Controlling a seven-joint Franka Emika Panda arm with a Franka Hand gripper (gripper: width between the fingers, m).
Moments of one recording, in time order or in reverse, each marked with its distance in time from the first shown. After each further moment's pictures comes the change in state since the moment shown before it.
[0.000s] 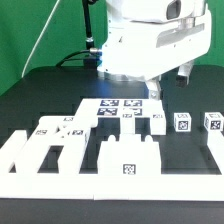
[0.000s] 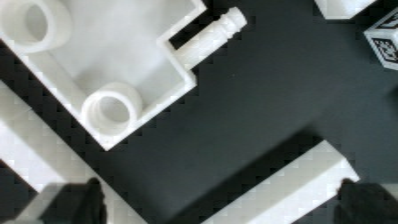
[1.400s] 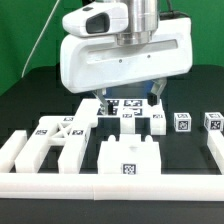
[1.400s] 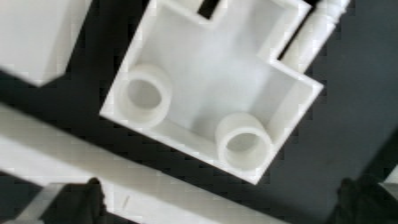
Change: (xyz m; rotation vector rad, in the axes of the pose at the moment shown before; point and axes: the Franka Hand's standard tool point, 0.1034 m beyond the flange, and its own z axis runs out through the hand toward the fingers) arm -0.027 0.064 0.013 -0.002 0.044 0.523
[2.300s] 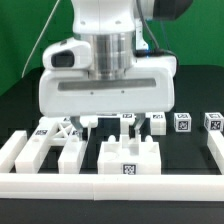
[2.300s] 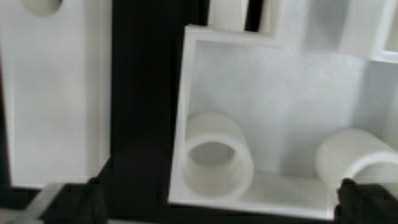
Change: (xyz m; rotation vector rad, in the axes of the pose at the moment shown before) arm -0.015 0.039 0.059 -0.022 -0.002 0.291
